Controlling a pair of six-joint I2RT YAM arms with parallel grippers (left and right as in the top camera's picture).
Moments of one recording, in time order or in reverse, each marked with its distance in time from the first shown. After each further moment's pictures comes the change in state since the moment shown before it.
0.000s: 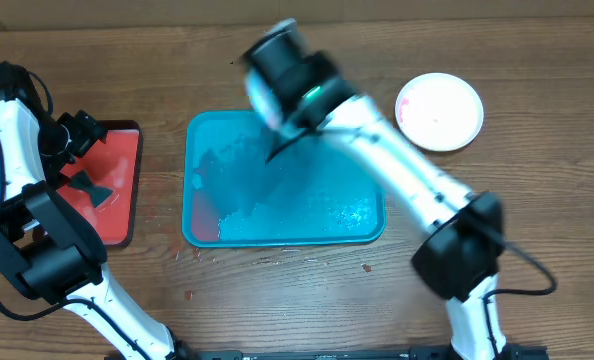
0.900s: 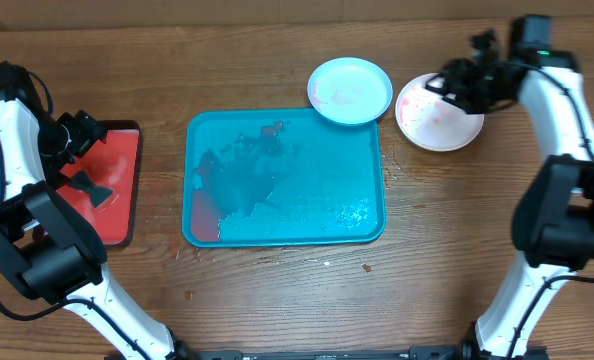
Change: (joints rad) left arm 0.000 0.000 0.000 0.000 0.001 0.000; right arm -0.782 -0.010 -0.329 0.138 -1.275 0.207
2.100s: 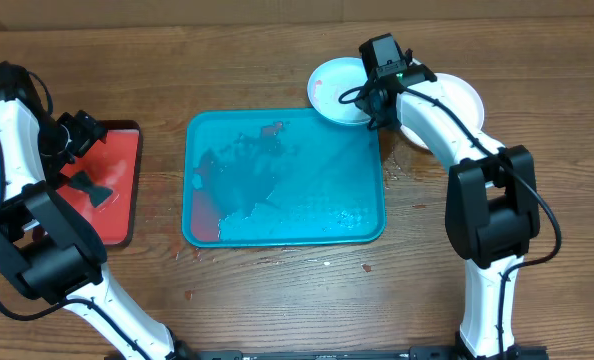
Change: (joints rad) left arm 0.000 0.000 0.000 0.000 0.000 0.000; right arm 0.429 0.077 -0.047 0.119 0.806 0.698
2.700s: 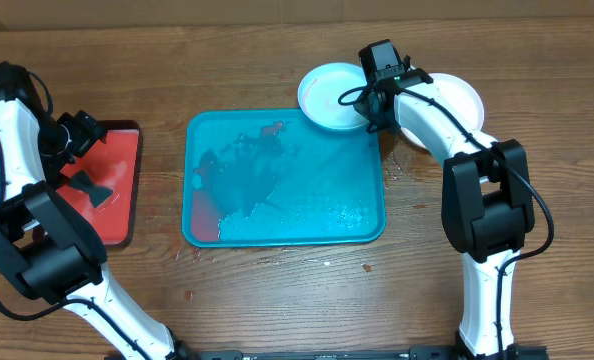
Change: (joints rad) left arm 0.000 0.000 0.000 0.000 0.000 0.000; right arm -0.010 0.041 0.001 0.020 -0.019 0.007
